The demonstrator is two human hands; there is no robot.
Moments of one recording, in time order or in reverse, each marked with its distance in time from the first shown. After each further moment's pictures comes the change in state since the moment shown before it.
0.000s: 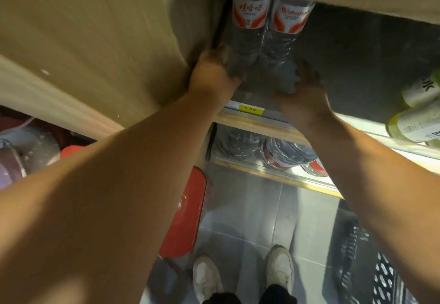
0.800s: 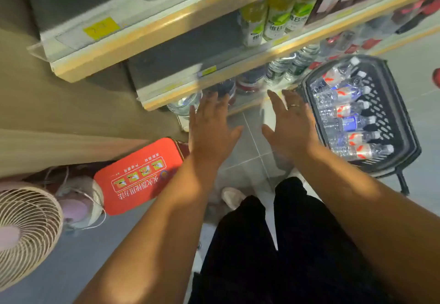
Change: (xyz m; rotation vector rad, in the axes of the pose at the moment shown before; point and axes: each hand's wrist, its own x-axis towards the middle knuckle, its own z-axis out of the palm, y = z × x) left_hand -0.269 0.143 -0.036 0.465 -0.406 0.525; right_hand -0.300 0.054 -0.161 -0.475 -0.016 0.311
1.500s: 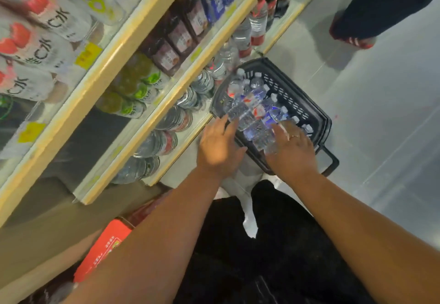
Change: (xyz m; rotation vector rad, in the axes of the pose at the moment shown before) left_hand 0.064 0.296 0.068 0.113 -0.253 0.476; right_hand -0.081 0.272 -0.046 0.314 -0.099 0.514
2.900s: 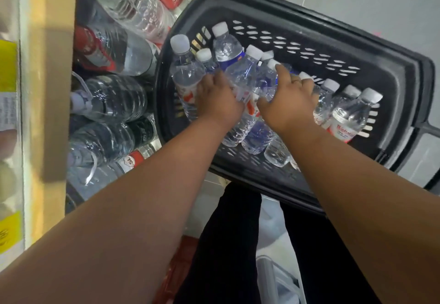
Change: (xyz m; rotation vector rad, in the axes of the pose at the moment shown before) left_hand 0.337 -0.078 0.255 0.041 -0.316 0.056; right_hand 0.318 0.052 0.199 0.393 0.059 0.560
